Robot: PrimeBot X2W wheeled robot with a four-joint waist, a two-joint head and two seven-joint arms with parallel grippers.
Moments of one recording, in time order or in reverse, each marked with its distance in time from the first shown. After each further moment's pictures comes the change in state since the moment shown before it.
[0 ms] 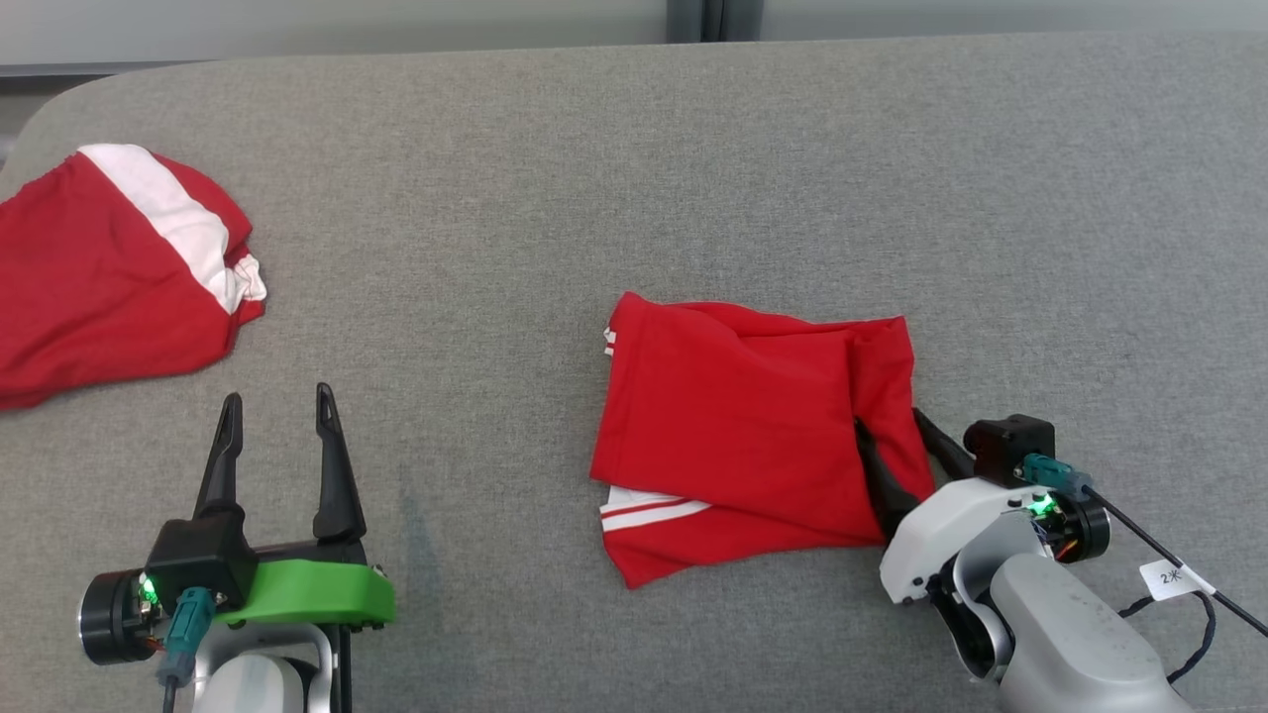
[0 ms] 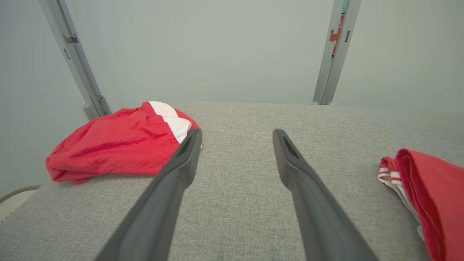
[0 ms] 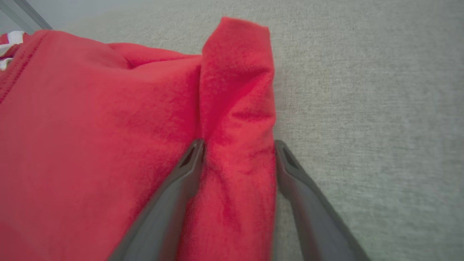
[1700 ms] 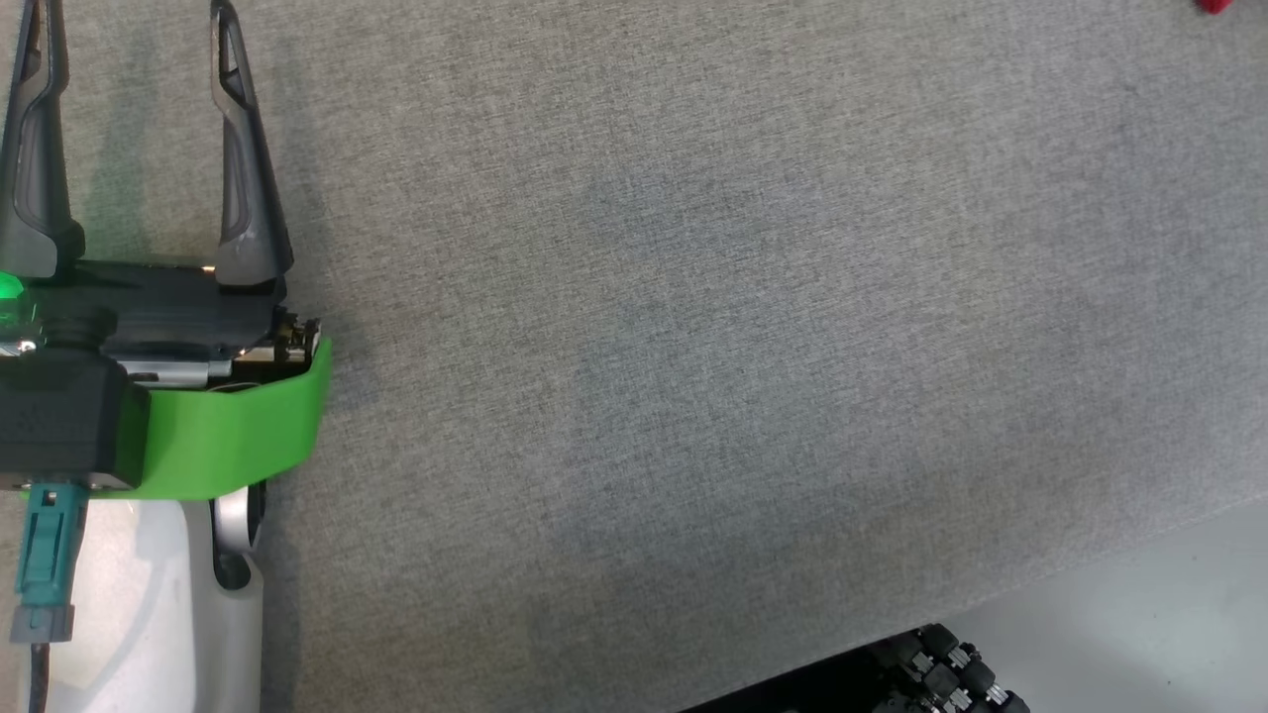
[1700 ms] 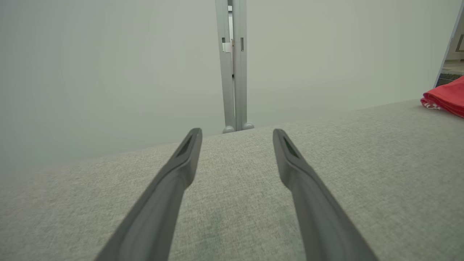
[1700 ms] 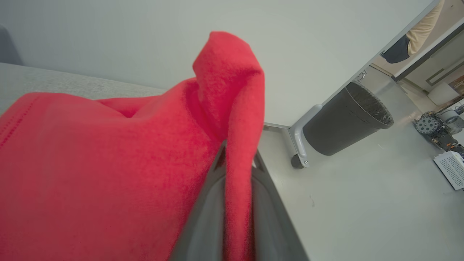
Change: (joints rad) left arm -0.340 0.107 -0.067 -0.411 0.163 -0.010 0.059; right arm -0.934 -0.644 0.230 0.193 0.269 0.006 -0.002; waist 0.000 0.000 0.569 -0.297
